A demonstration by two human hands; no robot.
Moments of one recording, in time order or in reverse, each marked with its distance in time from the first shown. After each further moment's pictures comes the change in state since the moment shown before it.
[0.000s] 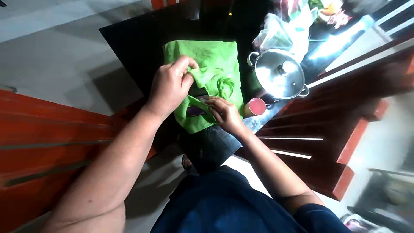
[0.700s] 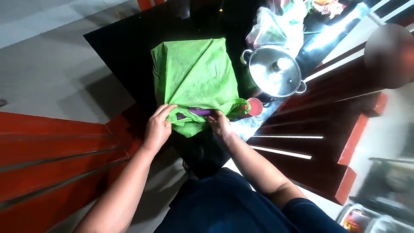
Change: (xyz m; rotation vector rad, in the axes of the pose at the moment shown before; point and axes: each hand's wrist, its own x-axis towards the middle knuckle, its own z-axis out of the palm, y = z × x) left_hand -0.101 -0.056 0.047 0.054 -0.166 -0.334; right_hand -0.005 0.044 0.066 1.236 0.726 1.340
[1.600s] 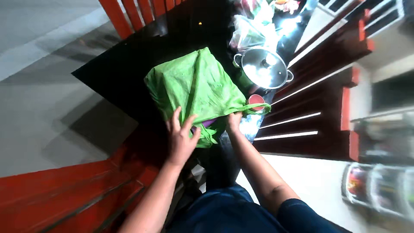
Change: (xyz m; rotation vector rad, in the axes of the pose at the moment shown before) left_hand 0.014 -0.022 -0.007 -0.095 0.034 0.247; right_hand 0.007 0.019 0.016 -0.363 0.347 -0.691
